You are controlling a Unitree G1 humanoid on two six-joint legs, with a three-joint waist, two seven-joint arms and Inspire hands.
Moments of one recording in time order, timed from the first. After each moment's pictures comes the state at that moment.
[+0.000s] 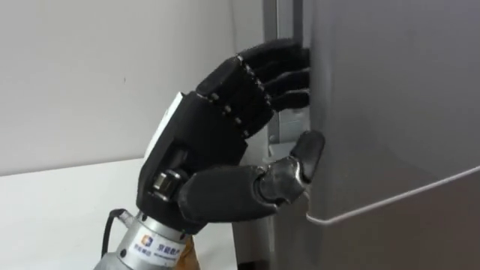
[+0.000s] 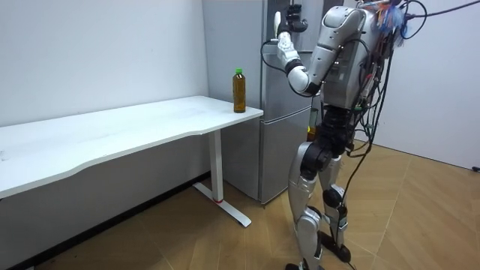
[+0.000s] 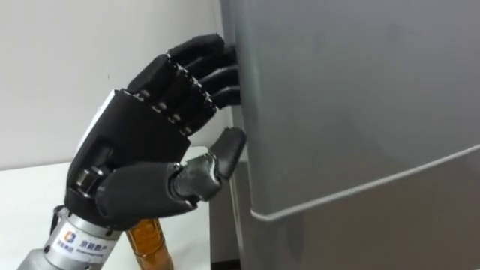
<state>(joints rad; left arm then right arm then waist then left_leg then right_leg) -0.22 0.10 -0.20 -0.44 -0.55 -0.01 -0.30 0.08 -0.23 0.04 1.24 0.42 0.00 0.16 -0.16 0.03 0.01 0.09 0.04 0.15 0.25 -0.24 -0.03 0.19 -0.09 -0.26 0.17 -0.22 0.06</state>
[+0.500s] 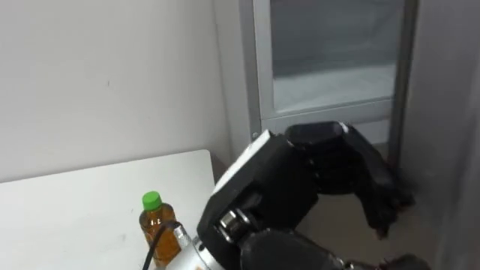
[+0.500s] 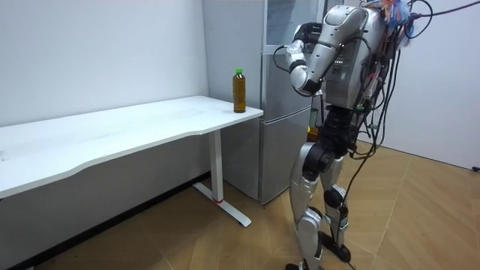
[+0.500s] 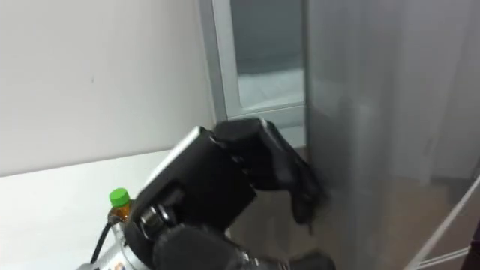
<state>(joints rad) -0.22 0.14 -0.36 -0.43 -0.51 0.07 -0.44 0.05 -0.23 0.05 1.24 0.42 0.00 0.16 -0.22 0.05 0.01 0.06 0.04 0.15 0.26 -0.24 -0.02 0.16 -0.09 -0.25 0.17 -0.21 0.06</state>
